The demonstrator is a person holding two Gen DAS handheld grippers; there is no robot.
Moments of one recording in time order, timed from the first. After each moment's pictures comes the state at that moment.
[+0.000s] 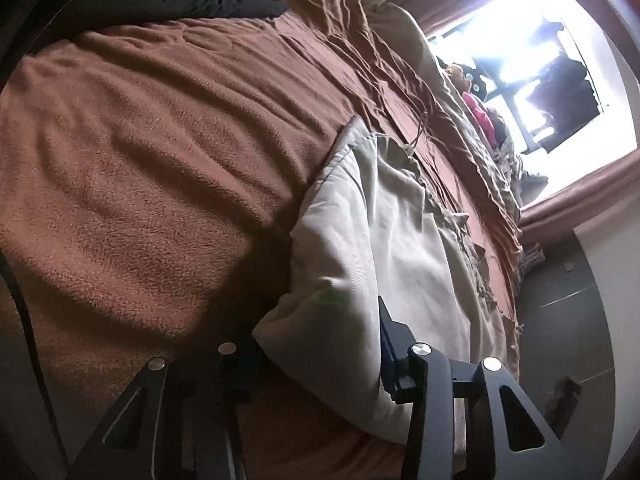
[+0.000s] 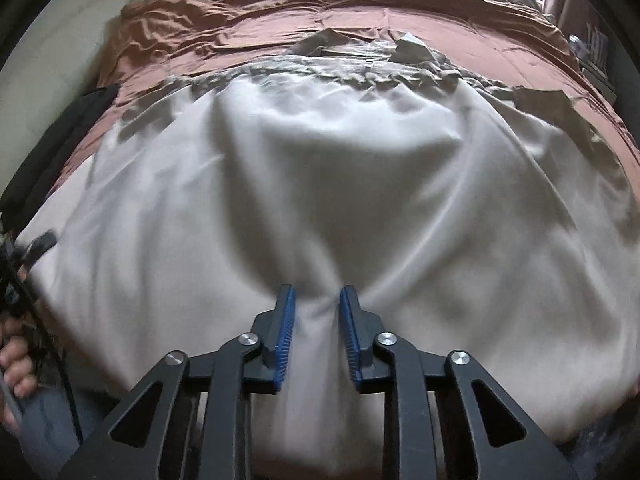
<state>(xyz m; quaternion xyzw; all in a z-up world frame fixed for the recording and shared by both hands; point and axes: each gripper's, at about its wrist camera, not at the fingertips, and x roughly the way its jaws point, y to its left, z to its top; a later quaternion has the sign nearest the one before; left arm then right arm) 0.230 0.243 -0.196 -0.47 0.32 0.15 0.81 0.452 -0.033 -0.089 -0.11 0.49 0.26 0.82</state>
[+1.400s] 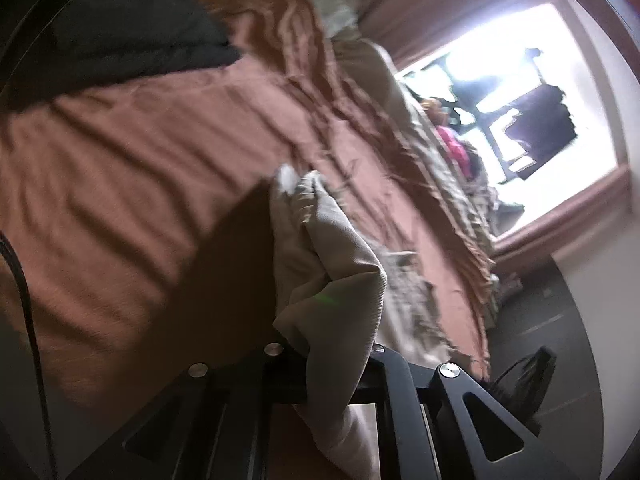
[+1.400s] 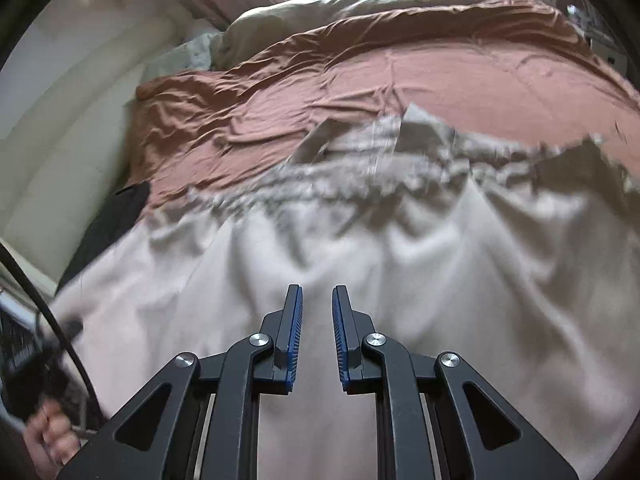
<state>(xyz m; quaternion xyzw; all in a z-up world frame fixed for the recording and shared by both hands) 0.256 0.212 -0.112 -0.47 0.24 0.15 0.83 0.524 -0.048 -0.074 0.03 0.46 0.35 0.82</state>
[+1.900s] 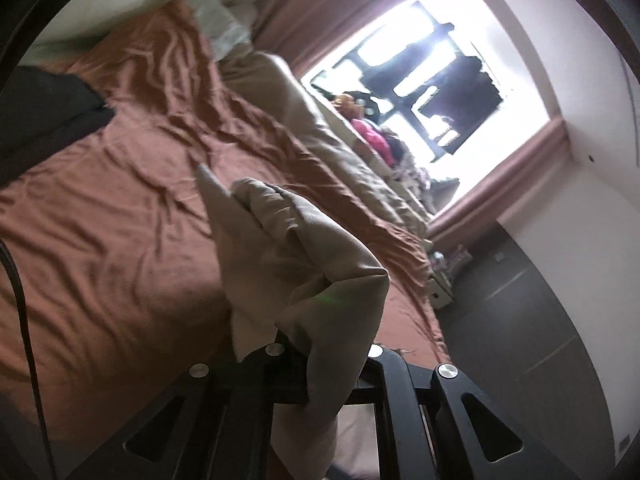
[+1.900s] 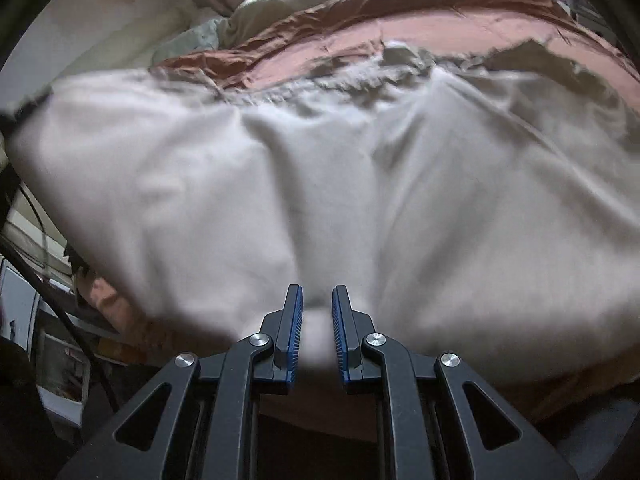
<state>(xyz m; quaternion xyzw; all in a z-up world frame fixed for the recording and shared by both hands) 0.312 0.153 -0.004 -0.40 0.21 0.05 0.89 0.428 -0.106 -0.117 0.04 0.48 0.34 0.81</state>
